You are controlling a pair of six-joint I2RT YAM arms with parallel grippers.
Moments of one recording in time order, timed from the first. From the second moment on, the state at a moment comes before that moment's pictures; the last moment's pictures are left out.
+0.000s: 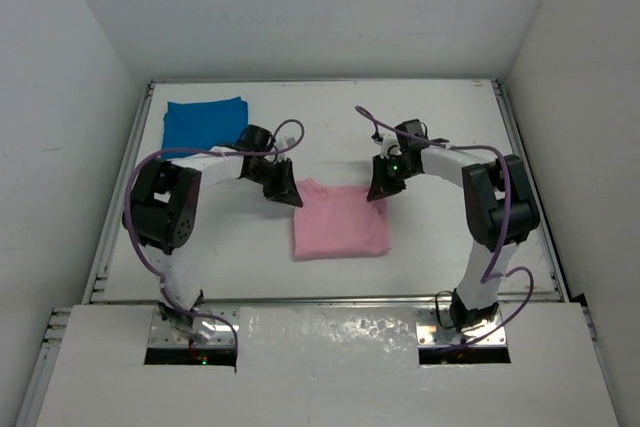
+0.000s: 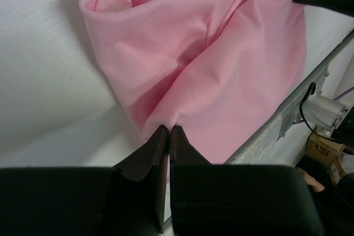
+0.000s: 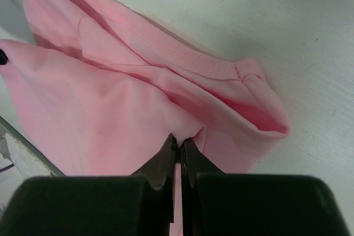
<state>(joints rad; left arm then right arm) -0.33 1.85 1.10 -0.42 0.66 -0.34 0.25 1.88 1.11 -0.41 -0.53 0.10</state>
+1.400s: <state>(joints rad) -0.40 2.26 1.71 -0.37 0.74 -0.42 0.25 1.41 0.68 -0.18 -0.18 0.40</state>
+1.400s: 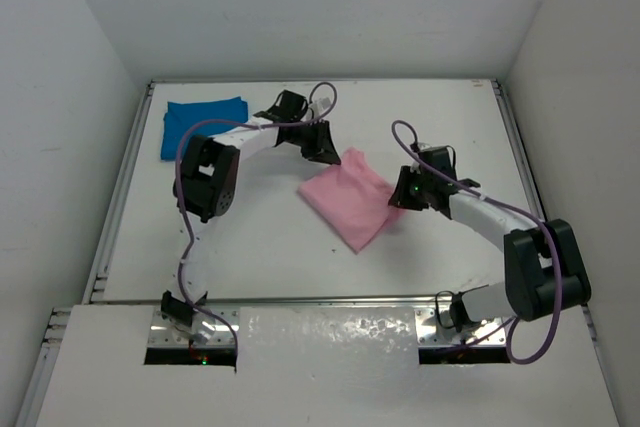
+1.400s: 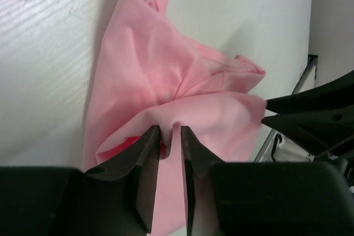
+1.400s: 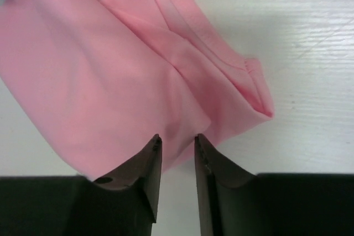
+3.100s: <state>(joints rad) -0.40 1.93 1.21 -0.43 0.51 -0.18 0.16 1.60 0.75 -0.26 -0.45 0.20</state>
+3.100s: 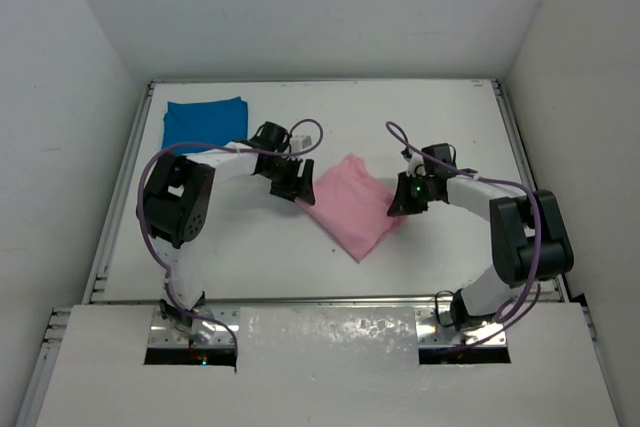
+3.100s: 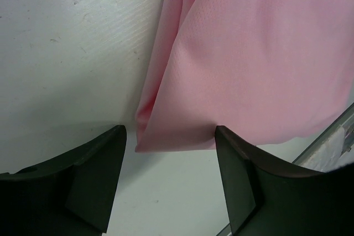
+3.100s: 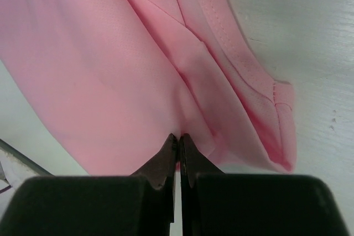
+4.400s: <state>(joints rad) -0.40 1.79 1.30 -0.54 0.47 -0.22 0.17 1.43 0.82 -0.37 -0.51 0.16</state>
